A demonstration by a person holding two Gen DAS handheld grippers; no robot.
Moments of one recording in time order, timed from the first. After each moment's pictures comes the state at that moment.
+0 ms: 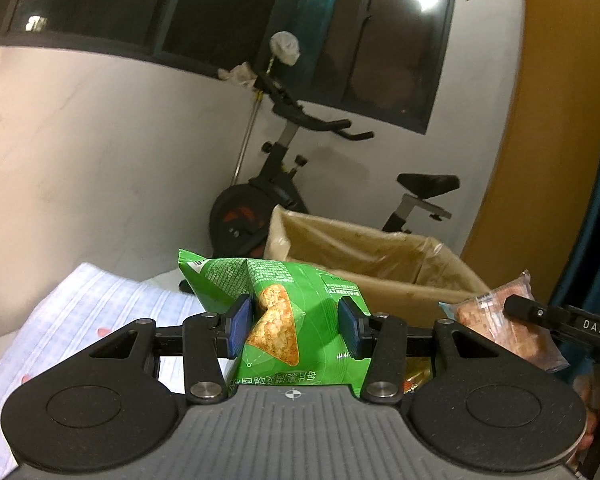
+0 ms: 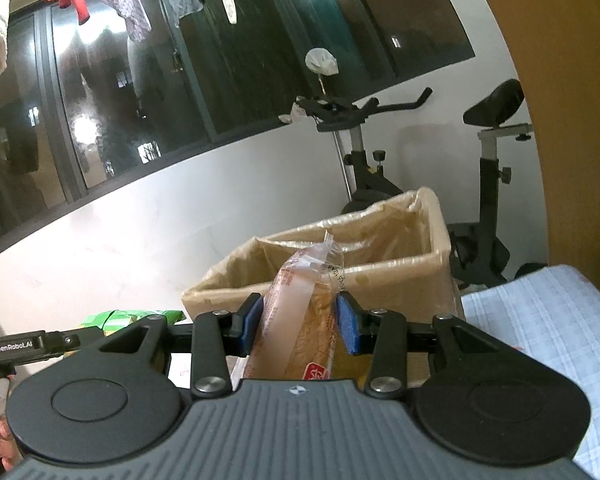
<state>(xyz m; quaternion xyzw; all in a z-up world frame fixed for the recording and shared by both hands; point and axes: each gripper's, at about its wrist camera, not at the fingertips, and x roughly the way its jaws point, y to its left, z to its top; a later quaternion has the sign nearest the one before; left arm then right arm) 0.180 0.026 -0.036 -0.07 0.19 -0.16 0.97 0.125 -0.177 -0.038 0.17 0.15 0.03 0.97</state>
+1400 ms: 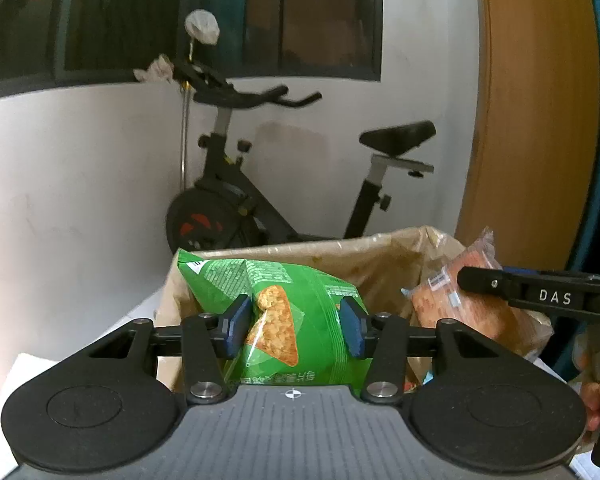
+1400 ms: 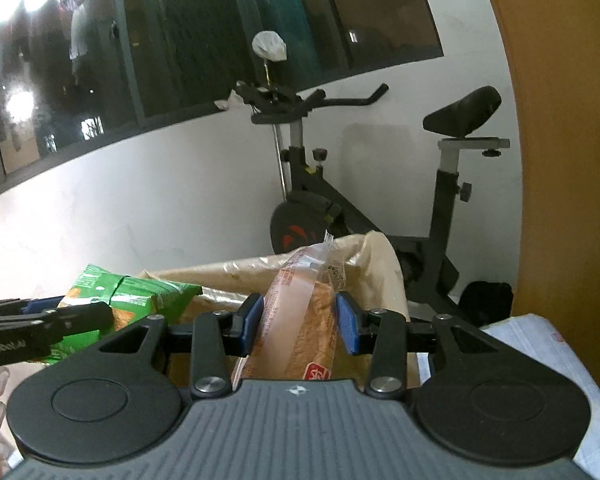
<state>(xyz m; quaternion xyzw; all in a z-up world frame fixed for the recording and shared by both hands) 0.331 -0.086 -0.038 0.05 0.22 -0.22 0.95 0.257 -0.222 -0.037 0.13 0.19 -0.07 0.97</state>
